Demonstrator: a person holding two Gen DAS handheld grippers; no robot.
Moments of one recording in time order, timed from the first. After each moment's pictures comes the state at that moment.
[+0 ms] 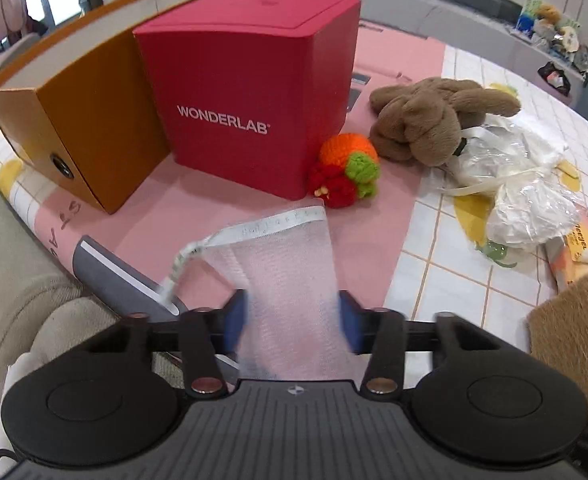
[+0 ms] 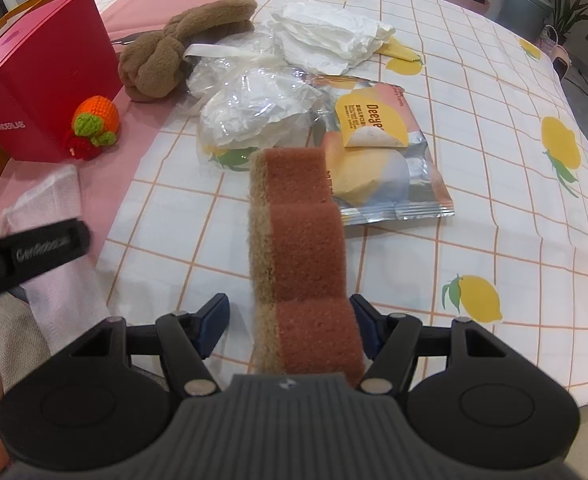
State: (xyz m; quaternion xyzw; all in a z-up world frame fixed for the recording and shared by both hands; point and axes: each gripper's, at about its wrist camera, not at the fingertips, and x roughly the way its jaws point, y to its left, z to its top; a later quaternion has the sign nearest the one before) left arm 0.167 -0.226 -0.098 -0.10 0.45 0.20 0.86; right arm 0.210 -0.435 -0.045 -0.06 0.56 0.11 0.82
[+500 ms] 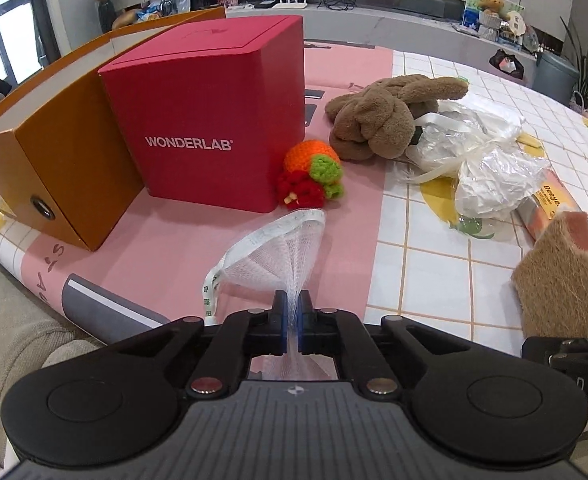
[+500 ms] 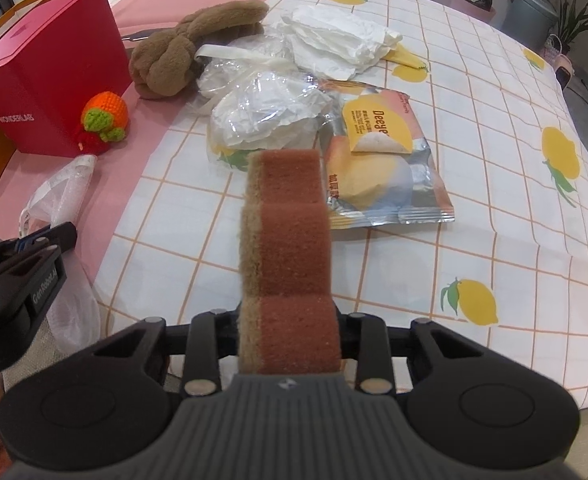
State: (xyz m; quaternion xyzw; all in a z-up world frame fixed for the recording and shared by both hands) left arm 0.155 -0.242 -0.101 -0.04 0.42 0.15 0.89; right arm 0.206 -0.431 -0.039 -0.08 0.55 0.11 0.82
